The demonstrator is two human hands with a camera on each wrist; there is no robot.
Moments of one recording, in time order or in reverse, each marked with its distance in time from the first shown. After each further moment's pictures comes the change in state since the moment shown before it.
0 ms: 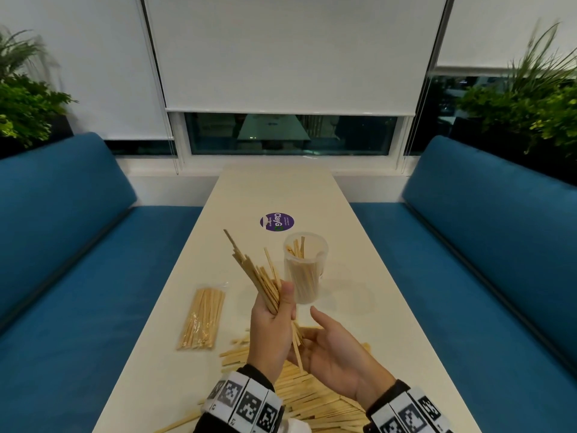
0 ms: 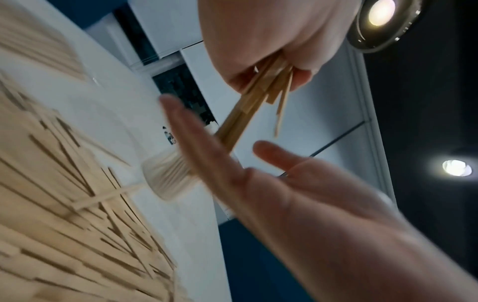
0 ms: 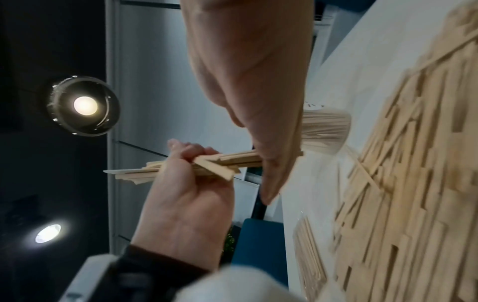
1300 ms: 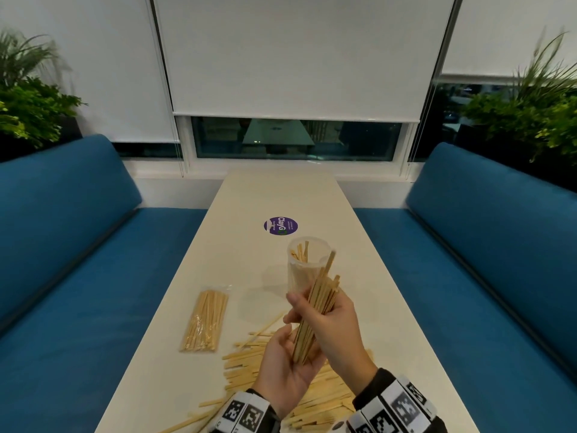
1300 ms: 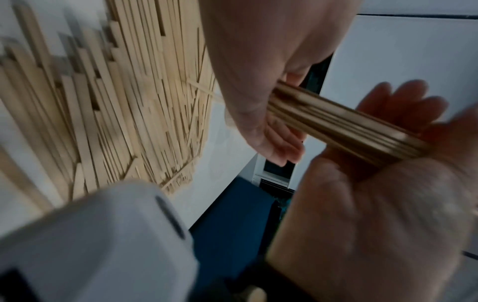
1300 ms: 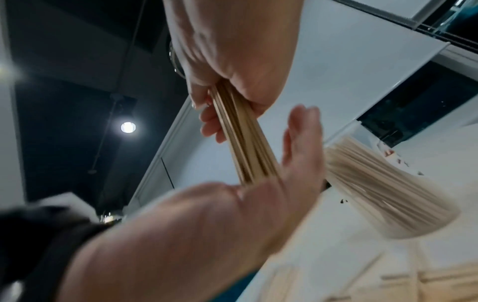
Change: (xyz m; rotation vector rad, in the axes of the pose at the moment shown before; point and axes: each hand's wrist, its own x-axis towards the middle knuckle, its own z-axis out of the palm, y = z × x) left_hand -0.015 -0.019 -0.003 -0.915 -0.122 -0.888; right_hand -0.006 -0.006 0.026 -0.554 0.052 -0.934
